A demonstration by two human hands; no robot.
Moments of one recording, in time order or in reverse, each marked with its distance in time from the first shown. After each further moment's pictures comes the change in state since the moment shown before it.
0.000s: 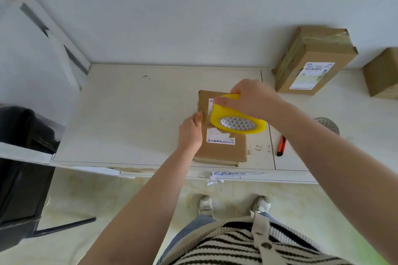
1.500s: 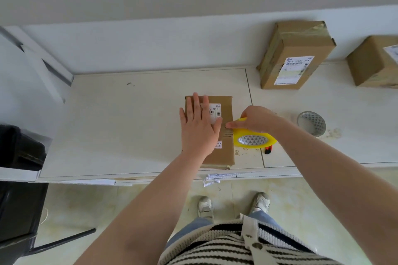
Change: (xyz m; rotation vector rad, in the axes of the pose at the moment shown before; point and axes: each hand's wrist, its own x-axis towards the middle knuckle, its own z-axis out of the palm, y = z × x) left_hand 0.002 0.027 0.053 0.826 0.061 0.448; right_hand 0.012 0.107 0.066 0.029 -0.259 0.194
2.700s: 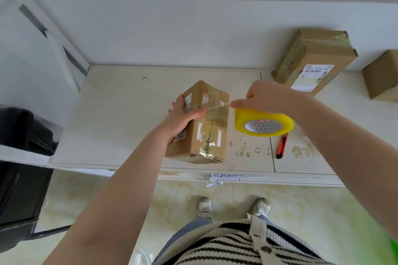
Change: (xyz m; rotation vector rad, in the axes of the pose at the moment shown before) left_hand 0.010 -0.093 -0.058 -1.082 -0.483 -0.363; right_hand -0.029 -0.072 -0.073 -0.145 0.112 -0.200
